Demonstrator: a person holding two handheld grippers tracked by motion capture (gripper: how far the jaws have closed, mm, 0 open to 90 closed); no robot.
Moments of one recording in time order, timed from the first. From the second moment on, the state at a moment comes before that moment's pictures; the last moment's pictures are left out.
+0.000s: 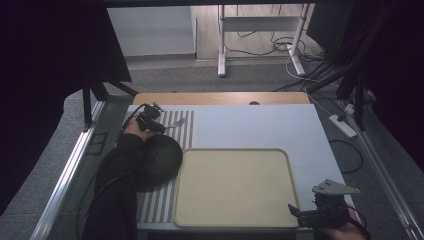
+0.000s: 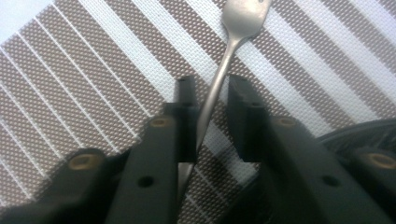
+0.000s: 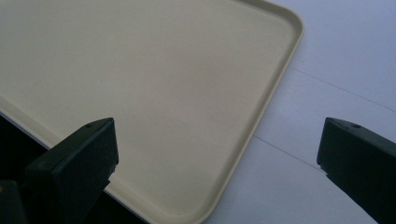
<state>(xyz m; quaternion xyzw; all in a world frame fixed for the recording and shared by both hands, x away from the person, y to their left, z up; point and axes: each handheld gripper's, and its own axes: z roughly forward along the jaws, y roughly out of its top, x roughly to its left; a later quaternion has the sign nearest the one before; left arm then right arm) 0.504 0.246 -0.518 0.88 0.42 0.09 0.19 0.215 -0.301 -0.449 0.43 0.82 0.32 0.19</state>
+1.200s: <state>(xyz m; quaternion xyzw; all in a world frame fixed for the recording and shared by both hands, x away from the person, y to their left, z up) 0.479 0.283 -0.482 0.89 0.43 0.07 0.15 0.215 -0.300 -0.449 0.43 0.82 0.32 0.19</state>
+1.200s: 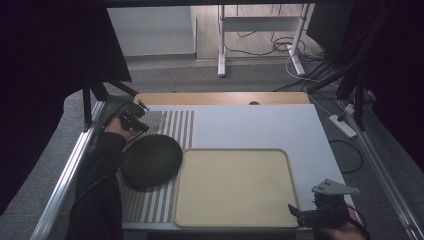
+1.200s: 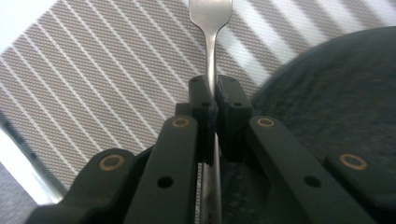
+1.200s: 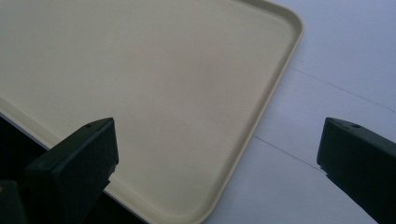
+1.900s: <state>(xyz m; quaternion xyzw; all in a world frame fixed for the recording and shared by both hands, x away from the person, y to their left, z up) 0.426 0.250 -0.477 0.89 0.40 0.05 0.19 0.215 -0.299 -0.449 0.43 0.82 0.32 0.19</state>
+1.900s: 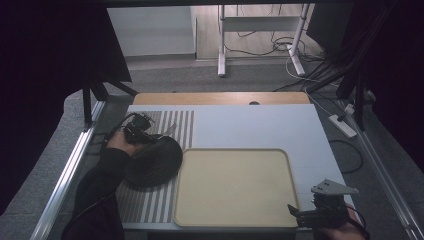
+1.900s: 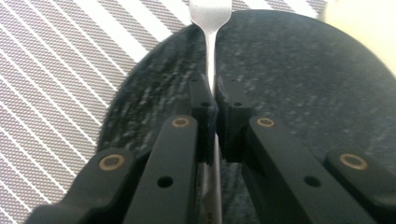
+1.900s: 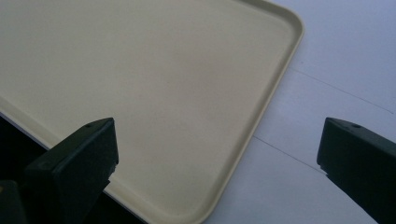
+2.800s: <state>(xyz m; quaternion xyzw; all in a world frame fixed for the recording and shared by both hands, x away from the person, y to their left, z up) 0.360 0.213 -0.472 0.89 0.40 0.02 0.21 0.212 -0.298 -0.448 0.42 0.83 0.32 0.20</state>
